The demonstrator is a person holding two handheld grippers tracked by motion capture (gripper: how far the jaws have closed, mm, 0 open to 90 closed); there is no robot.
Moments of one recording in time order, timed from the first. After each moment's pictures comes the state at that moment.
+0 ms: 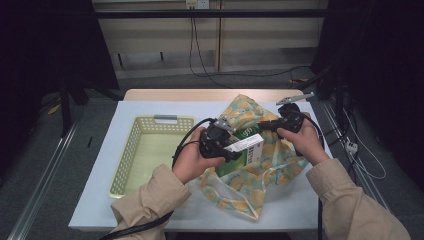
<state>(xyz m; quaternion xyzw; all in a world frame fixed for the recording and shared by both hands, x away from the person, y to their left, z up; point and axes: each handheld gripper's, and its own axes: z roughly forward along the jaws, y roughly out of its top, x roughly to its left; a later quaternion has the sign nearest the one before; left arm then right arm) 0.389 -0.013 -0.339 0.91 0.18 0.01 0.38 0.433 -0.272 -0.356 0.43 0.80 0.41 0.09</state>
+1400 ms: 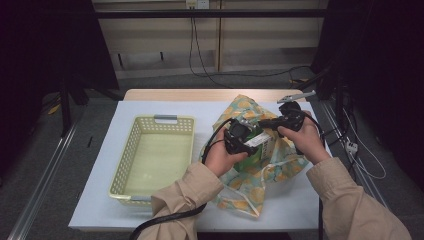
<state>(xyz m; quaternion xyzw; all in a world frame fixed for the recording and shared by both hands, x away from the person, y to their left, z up) 0.418 -0.072 -0.381 0.89 0.24 0.02 0.38 0.434 -0.273 -0.352 0.43 0.80 0.42 0.10</state>
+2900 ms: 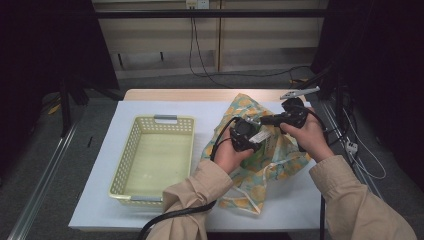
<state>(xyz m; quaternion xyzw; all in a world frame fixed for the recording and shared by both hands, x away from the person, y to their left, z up) 0.429 -0.093 -0.391 0.89 0.26 0.05 0.38 0.433 -0.276 -0.338 0.43 0.79 0.42 0.11</state>
